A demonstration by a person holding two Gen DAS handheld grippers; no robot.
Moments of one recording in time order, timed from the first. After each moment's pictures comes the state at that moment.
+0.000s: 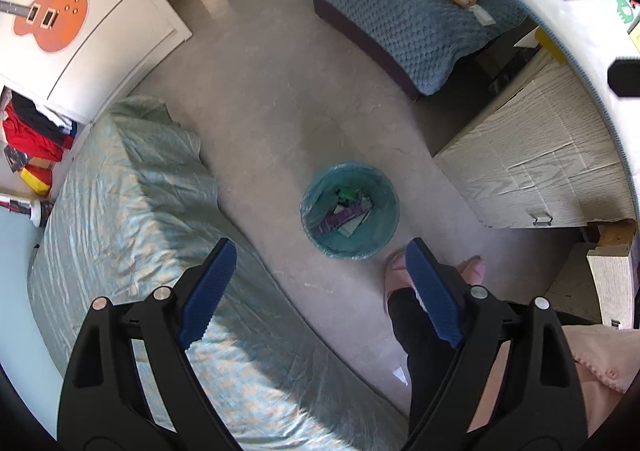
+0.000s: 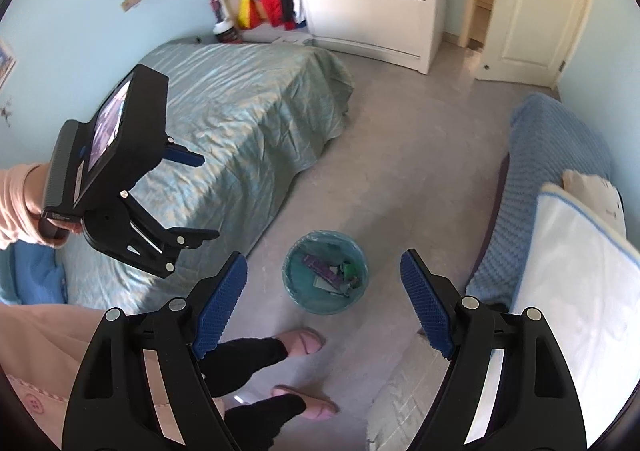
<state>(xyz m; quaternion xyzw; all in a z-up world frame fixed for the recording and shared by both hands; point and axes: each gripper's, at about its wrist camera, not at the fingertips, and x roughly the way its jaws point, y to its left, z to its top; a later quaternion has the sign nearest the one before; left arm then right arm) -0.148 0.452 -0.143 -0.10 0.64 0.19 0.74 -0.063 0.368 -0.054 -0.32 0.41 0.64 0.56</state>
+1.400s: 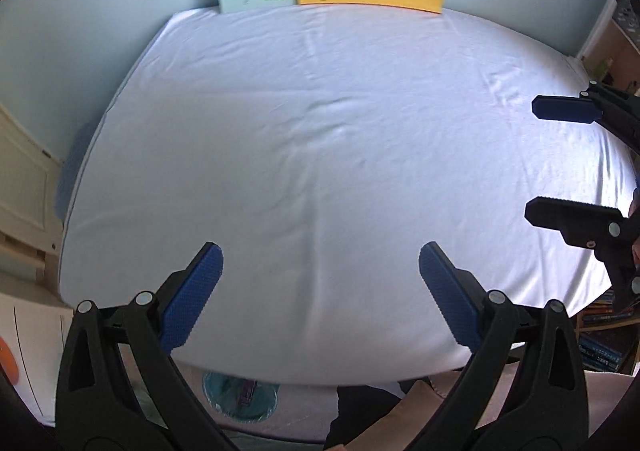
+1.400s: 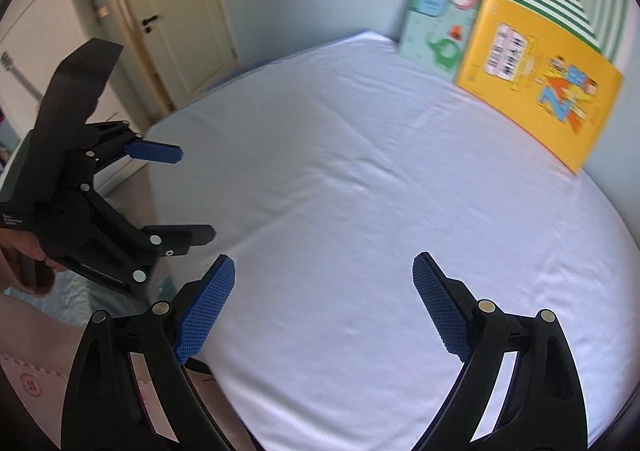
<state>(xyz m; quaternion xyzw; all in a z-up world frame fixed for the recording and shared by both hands) 0.070 0.046 -0.047 0.14 0.53 -0.19 0.82 -0.002 -0.115 -0.020 -0.06 0.46 0.21 0.86</state>
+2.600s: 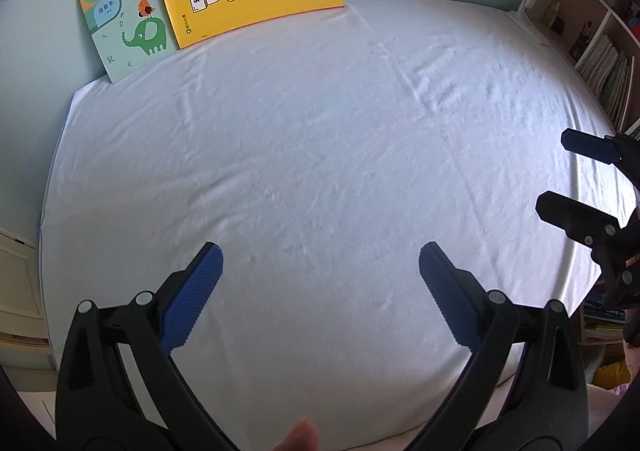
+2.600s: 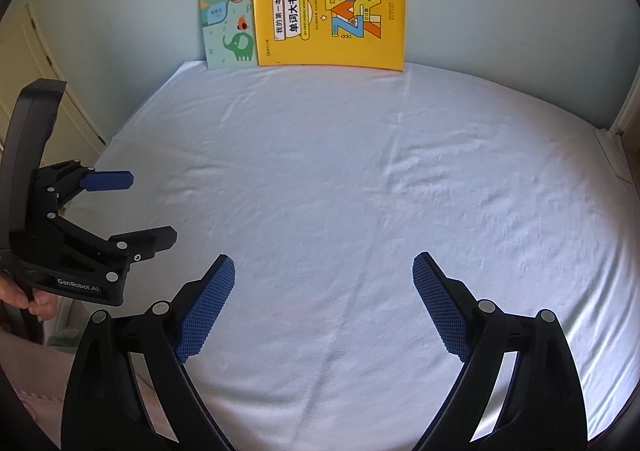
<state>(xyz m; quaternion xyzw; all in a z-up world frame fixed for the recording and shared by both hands) 0.106 -0.074 -0.054 0.21 0.51 -0.30 0.78 -0.037 -0.230 -0.040 0.10 0.46 -0.03 0.88</state>
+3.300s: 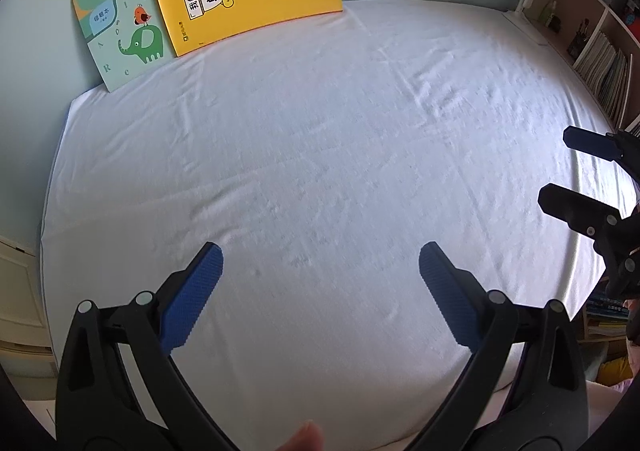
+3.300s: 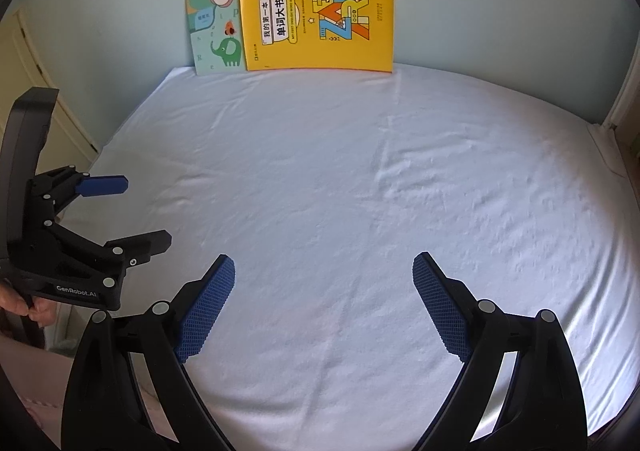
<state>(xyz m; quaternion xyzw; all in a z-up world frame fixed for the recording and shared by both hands) 0.113 -0.079 -0.054 0.21 0.51 -0.30 0.78 -0.027 -0.238 -0.041 0.10 0.47 -0.04 0.88</state>
